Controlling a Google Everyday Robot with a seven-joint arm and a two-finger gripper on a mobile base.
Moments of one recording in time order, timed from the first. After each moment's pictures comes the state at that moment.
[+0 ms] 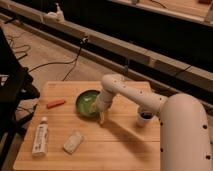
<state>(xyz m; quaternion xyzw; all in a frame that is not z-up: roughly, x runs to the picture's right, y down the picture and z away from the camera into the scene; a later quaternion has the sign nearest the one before) -0.039 0.169 0.878 -0.36 -0.33 -0.22 0.85</state>
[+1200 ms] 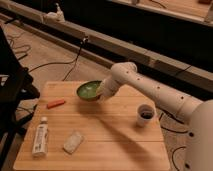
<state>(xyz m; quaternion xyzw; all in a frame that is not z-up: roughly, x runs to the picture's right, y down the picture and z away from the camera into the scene) -0.019 0.045 0.812 -0.20 -0.30 -0.16 0.92</state>
